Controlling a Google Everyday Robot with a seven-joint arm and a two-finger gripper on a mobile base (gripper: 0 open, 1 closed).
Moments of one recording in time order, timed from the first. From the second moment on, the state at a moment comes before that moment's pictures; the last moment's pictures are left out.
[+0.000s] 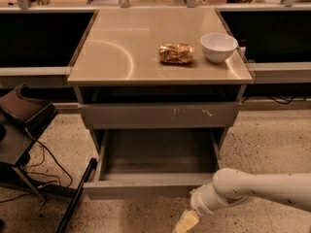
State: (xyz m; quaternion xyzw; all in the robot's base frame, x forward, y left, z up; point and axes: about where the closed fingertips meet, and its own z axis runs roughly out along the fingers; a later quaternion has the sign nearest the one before) arm 0.397 -0.111 0.398 -0.46 0.85 0.24 0.13
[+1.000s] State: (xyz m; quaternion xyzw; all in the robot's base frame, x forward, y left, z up) arm 0.463 -0.090 0.387 -0.46 0.84 0.25 0.13
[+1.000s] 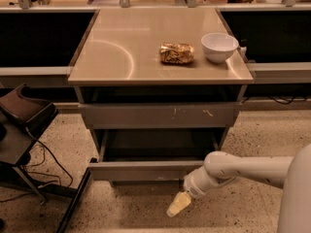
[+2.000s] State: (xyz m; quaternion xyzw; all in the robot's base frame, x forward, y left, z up) arm 0.533 -0.064 0.403 -0.48 0.82 0.25 0.16
